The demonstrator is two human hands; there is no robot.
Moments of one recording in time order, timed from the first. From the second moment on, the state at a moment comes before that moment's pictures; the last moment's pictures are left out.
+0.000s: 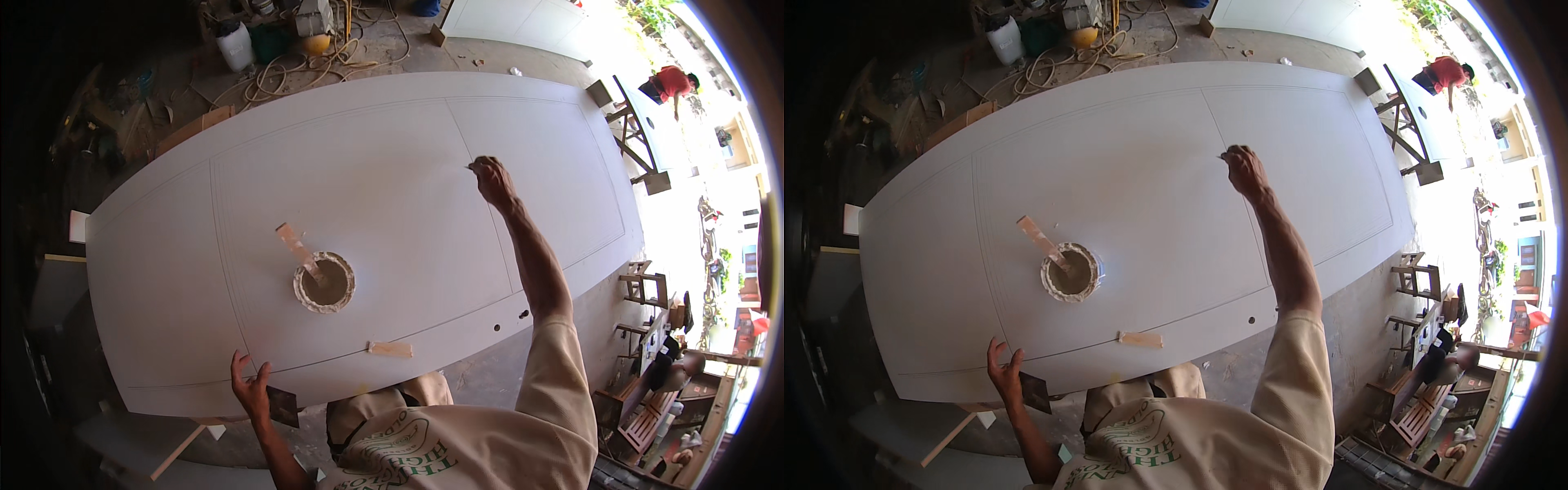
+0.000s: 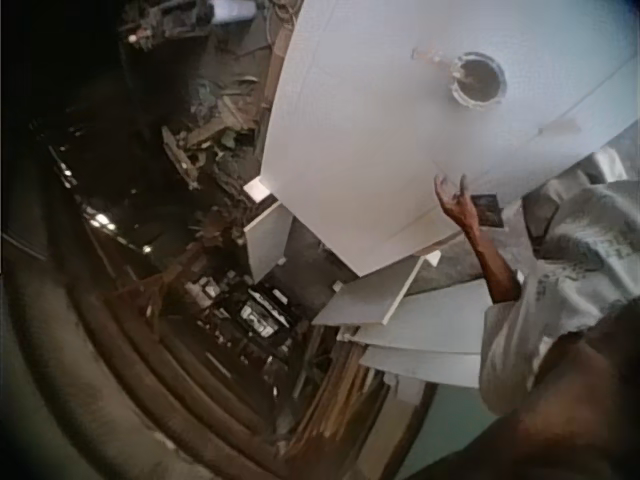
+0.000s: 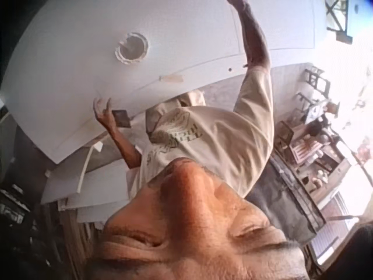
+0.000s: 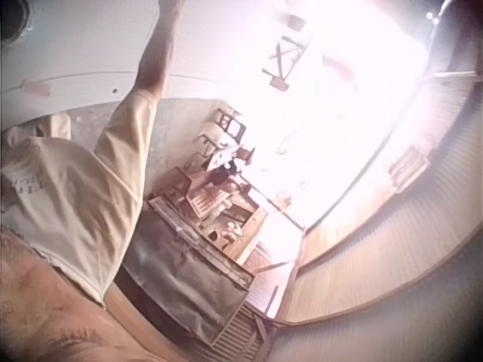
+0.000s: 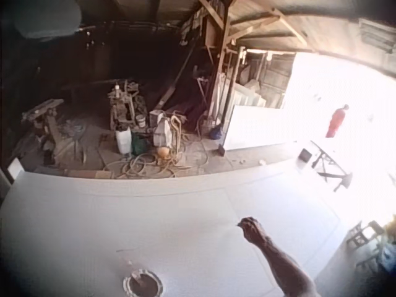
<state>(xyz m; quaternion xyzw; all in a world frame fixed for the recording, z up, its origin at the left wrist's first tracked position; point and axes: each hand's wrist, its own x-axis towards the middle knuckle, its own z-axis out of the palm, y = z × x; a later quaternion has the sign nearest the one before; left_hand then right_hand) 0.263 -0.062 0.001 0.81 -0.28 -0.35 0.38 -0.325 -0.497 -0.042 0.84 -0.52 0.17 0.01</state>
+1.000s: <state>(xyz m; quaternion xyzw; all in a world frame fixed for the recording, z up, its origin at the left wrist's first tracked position) 0.191 -0.098 0.009 0.79 -0.24 -0.32 0.46 -0.414 -0.193 0.036 0.81 -0.54 -0.08 -0.23</state>
